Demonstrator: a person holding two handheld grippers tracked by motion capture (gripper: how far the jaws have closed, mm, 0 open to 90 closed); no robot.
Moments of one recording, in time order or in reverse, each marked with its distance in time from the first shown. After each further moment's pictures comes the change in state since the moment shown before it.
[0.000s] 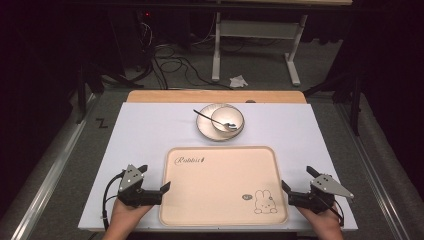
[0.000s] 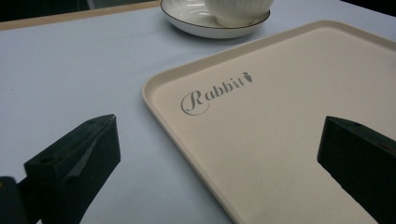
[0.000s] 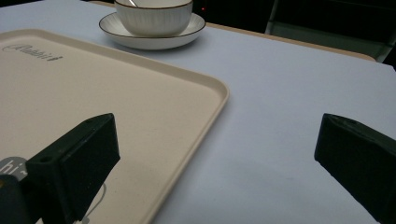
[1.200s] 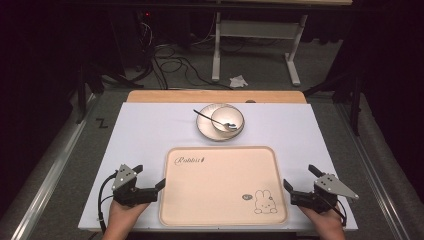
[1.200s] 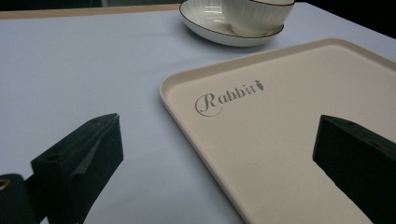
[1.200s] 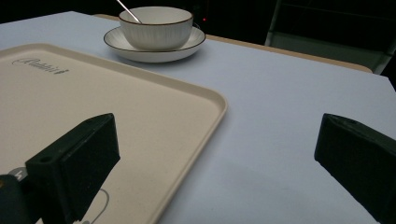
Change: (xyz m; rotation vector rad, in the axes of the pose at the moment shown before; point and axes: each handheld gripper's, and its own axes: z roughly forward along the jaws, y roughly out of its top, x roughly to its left) left arm 0.009 -0.003 -0.008 -0.030 0.027 -0.088; right arm -0.002 0.005 -0.006 -0.036 0.007 0.001
